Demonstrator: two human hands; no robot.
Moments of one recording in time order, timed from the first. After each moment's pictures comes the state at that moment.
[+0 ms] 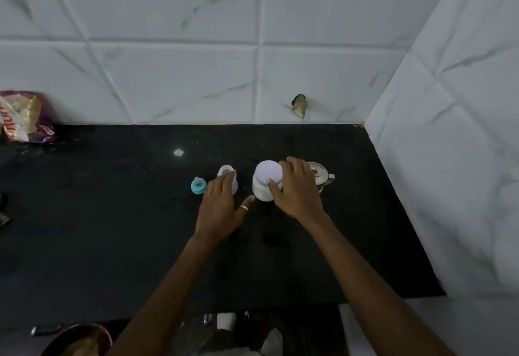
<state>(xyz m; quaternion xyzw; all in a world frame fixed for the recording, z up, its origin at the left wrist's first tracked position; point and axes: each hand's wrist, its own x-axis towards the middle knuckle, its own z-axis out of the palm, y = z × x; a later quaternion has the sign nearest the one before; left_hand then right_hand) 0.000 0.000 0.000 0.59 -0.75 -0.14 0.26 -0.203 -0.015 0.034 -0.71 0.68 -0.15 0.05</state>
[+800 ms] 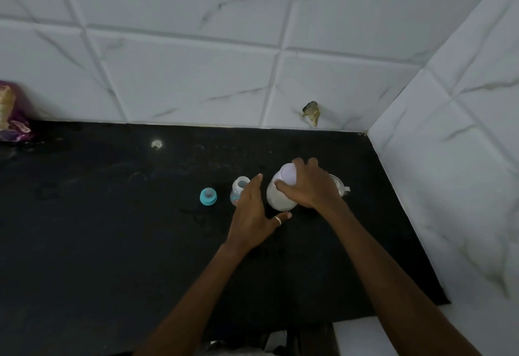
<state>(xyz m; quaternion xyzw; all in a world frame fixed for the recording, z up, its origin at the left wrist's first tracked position) -0.004 -0.032 -0.006 0.55 -0.69 -0.38 0.29 -0.166 -0.072 0.071 -0.64 0.75 0.01 0.16</state>
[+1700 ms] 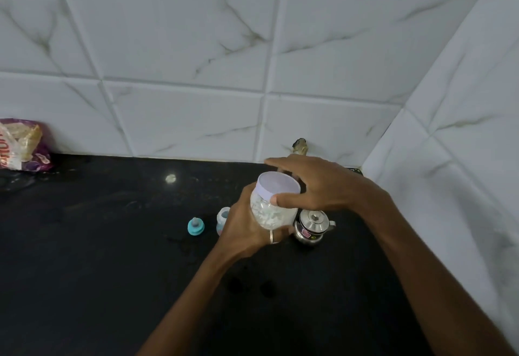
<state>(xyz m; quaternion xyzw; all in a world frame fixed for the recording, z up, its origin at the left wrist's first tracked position) -0.048 -0.034 0.096 0.62 -0.65 -0.40 0.20 -0.218 -0.060 0.216 -0.82 0.53 -0.02 0.20</state>
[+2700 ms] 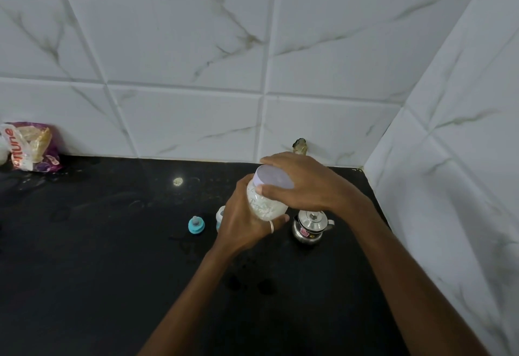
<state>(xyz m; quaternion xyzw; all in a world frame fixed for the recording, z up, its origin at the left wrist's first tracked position) -0.048 -0.024 0.104 0.54 -0.64 -0.37 0.41 -0.207 -0.044 0.216 -0.80 0.56 -0.08 0.21</state>
